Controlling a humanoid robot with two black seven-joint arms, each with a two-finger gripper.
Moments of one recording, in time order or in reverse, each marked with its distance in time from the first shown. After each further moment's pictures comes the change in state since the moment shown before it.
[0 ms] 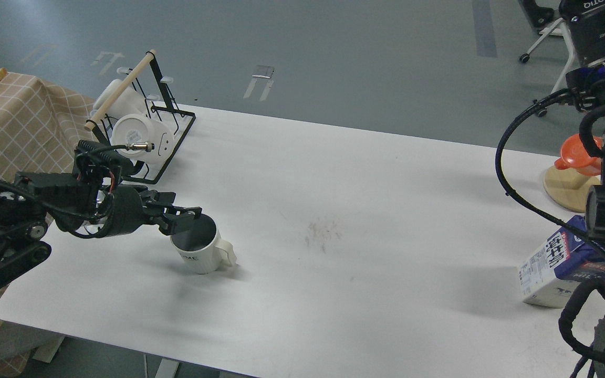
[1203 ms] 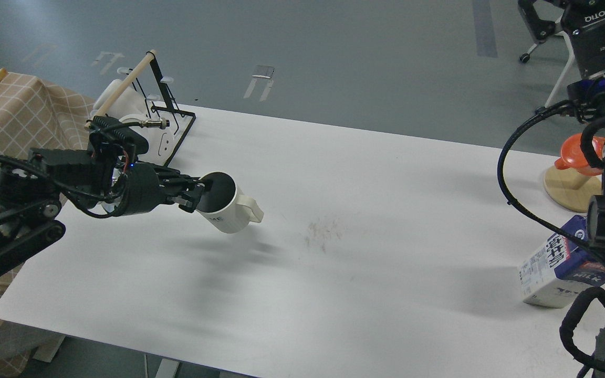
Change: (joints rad) left arm -0.145 -0.100 0.039 -0.009 -0.006 0.000 0.018; right arm -0.044 -0.008 0.019 0.008 0.003 0.000 0.000
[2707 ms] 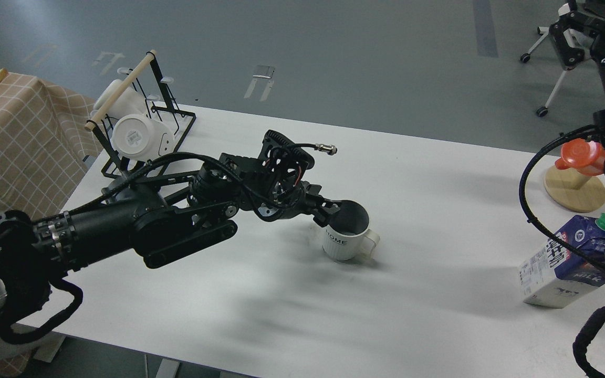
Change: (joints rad) left arm -0.311 -0.572 0.286 0.345 -0.072 0.000 0.204; right arm -0.085 -0.030 0.071 0.009 0.002 0.000 -0.001
